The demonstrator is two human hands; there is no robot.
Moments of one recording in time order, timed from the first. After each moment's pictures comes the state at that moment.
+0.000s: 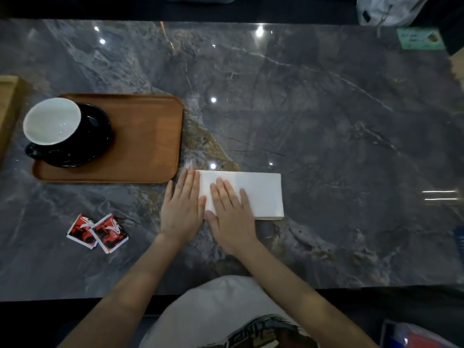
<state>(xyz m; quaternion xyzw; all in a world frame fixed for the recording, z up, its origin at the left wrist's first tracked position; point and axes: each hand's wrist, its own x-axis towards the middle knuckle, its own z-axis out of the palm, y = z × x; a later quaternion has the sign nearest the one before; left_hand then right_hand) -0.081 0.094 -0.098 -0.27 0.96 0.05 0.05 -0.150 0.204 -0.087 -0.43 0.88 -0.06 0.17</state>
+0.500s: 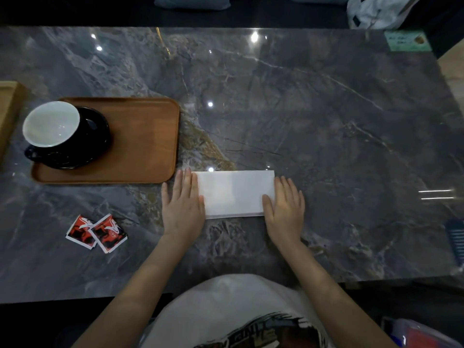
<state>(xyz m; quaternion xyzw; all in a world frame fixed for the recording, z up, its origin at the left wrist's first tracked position) -0.088 0.106 -0.090 -0.33 0.94 0.06 0.07 -0.202 0.277 -0.089 -0.22 0.95 -0.20 0.08</state>
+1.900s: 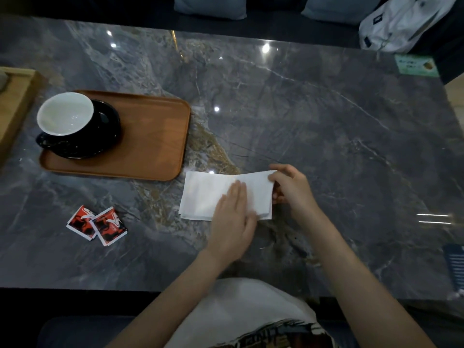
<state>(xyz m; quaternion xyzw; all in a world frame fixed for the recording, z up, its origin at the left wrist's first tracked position) -0.115 0.183 -0.059 -0.25 0.90 0.34 -0.04 -0.256 0.237 -0.020 0.02 0.77 -0.53 0.36</state>
